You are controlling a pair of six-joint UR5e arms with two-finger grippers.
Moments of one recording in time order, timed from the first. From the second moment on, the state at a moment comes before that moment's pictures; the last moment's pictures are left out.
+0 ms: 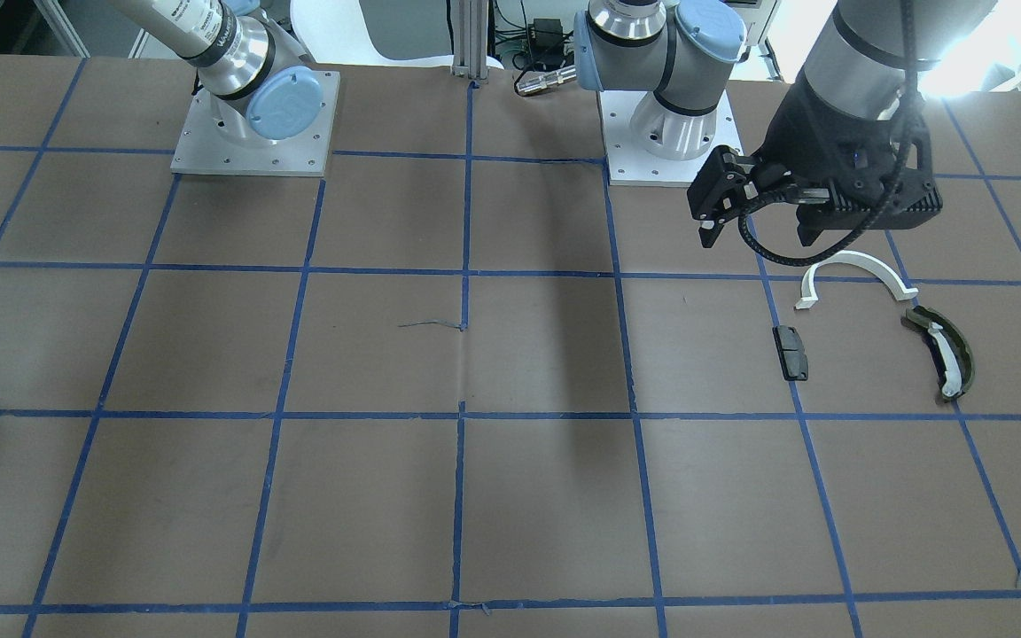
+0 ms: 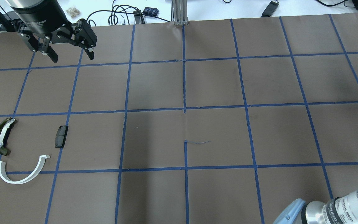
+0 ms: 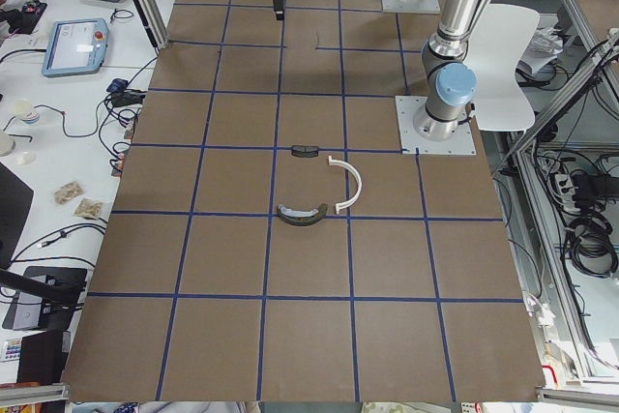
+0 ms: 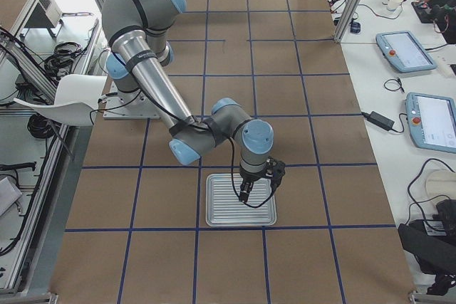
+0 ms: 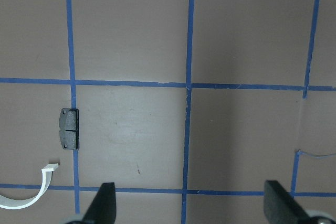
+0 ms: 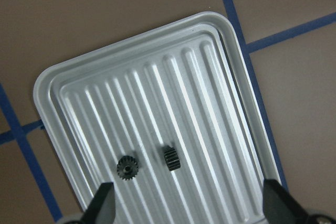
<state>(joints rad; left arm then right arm) -1.53 -1.66 -1.37 -1.70 1.58 0.00 0.62 -1.05 1.51 -2.13 -1.65 -0.61</state>
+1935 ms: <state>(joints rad) -1.53 -1.66 -1.37 -1.70 1.57 0.00 0.59 -0.93 1.53 -2.18 -1.60 -0.68</state>
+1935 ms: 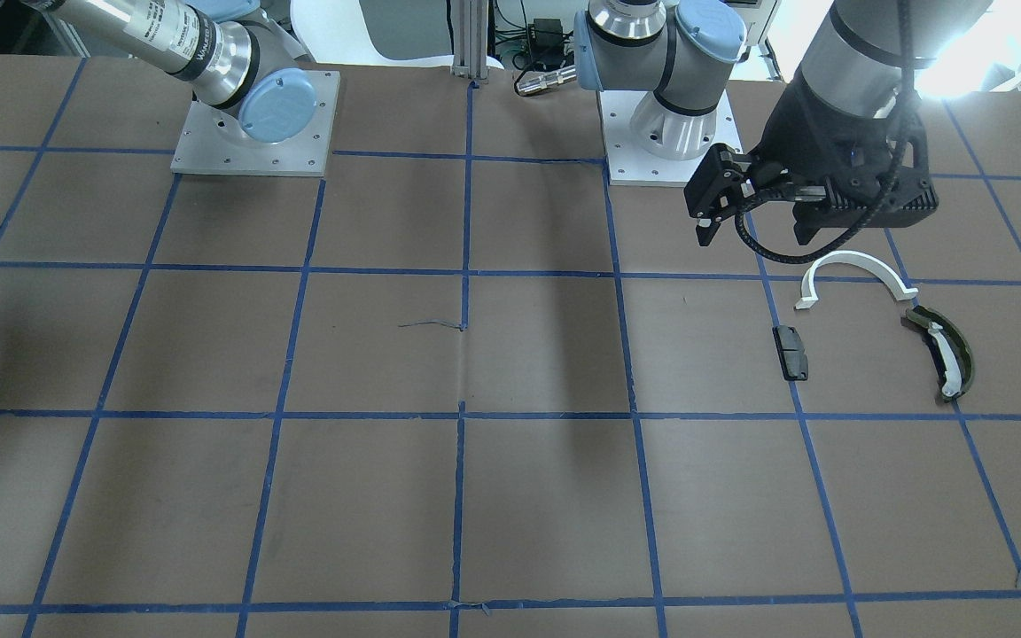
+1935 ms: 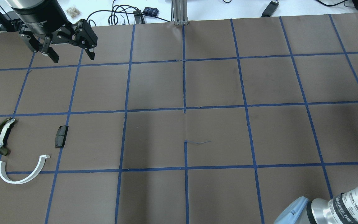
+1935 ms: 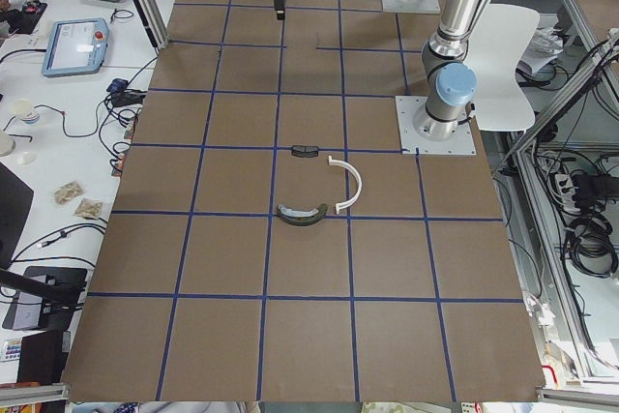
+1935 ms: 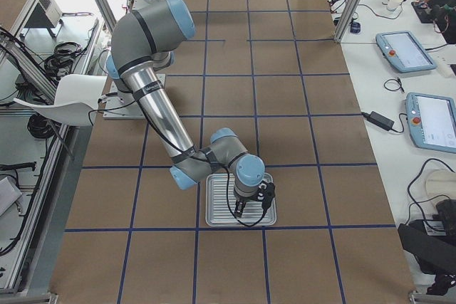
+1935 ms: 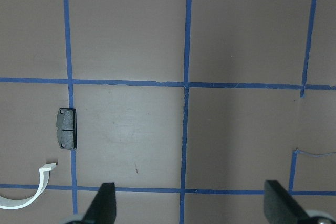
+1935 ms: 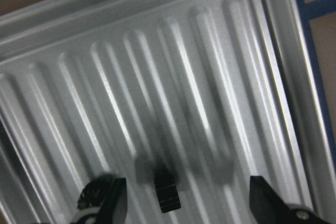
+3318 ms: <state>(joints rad) -1.53 -1.66 -1.37 -1.70 1.57 0.00 0.65 -1.06 1.52 -2.07 -1.54 -0.67</state>
